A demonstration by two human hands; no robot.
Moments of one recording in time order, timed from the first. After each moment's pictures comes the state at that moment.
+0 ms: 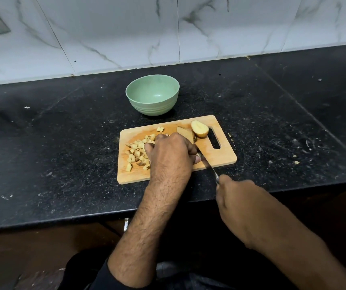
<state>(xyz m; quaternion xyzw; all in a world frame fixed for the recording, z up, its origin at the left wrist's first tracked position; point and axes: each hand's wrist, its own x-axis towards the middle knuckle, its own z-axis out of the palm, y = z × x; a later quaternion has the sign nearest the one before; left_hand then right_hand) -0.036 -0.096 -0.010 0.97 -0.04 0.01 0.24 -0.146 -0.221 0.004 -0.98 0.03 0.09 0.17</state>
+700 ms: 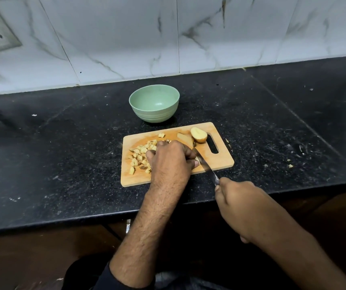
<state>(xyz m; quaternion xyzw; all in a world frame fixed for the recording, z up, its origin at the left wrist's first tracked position) -0.046 -0.092 -0.010 0.96 -0.06 0.02 0.26 -0.146 -0.226 0.000 -0.98 0.05 0.09 0.18</state>
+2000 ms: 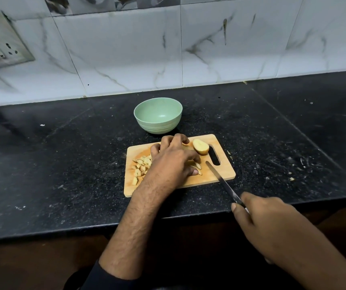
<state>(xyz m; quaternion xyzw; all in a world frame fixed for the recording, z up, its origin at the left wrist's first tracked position) -0.021 -0.074 -0.003 0.96 -0.23 0.04 0.12 -0.166 -0.249 0.013 -0.99 0.06 0.06 0.15</state>
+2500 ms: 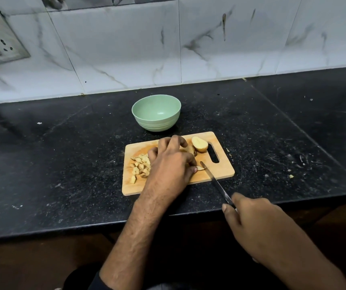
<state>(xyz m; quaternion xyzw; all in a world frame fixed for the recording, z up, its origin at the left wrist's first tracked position) -0.037 -0.076 -0.014 0.96 -0.20 0.10 0.16 -0.165 -0.236 0.003 -0.98 0.06 0.04 0.16</state>
